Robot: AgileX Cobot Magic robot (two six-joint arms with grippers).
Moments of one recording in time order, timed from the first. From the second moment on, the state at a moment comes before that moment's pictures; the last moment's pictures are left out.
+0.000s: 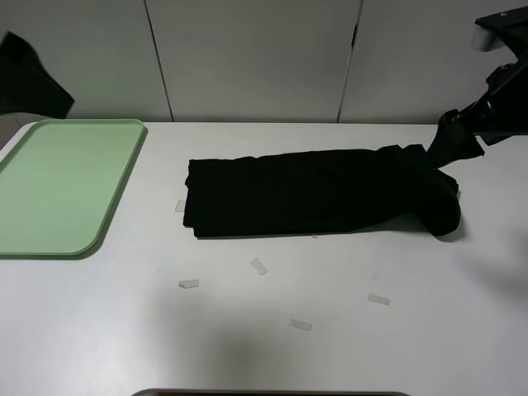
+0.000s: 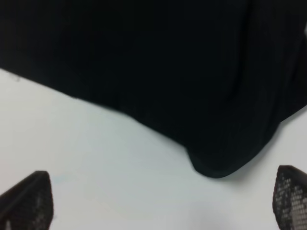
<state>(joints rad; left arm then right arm) -0.41 1.01 -1.04 0.15 0.87 0.06 0.05 1.43 -1.04 0.17 0.88 -0.43</state>
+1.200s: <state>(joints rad) -0.41 0.17 -0.54 0.09 1.06 -0.07 0.05 1.43 -1.04 0.29 0.91 -0.42</state>
